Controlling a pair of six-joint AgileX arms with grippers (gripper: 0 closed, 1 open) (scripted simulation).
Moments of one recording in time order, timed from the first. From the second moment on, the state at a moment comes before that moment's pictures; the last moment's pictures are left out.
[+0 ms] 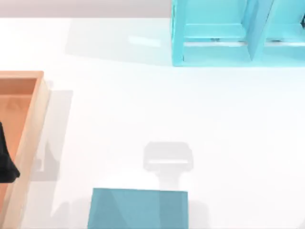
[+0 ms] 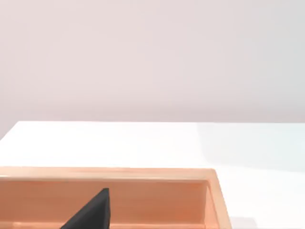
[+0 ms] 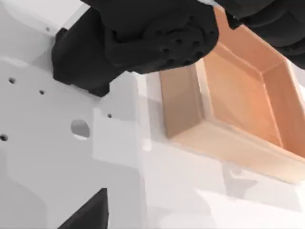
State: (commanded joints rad) left arm 0.00 0.00 0.00 0.00 0.00 0.00; right arm -1.12 1.45 4.65 0.59 -0.86 2.83
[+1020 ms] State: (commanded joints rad) left arm 0.00 0.00 0.00 0.00 0.00 0.00; right arm 0.84 3.17 4.78 0.31 0.93 3.60
